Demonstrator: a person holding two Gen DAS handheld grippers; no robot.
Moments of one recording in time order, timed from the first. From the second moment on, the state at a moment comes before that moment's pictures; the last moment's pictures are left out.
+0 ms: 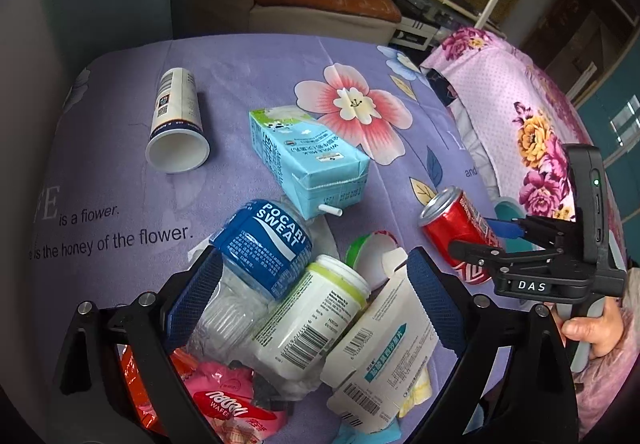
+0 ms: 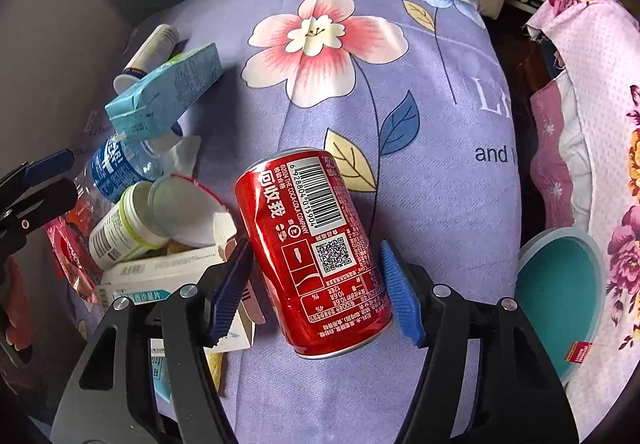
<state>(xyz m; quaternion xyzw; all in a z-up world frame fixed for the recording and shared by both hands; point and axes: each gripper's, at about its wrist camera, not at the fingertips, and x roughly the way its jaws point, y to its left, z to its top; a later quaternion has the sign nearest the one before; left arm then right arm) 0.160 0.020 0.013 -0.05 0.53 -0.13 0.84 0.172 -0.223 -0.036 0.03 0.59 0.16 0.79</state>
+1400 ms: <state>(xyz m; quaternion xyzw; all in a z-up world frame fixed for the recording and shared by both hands) 0.187 -0.069 0.021 -0.01 0.54 -0.16 0.83 0.169 -0.305 -0.010 0.13 0.52 0.13 0.83</state>
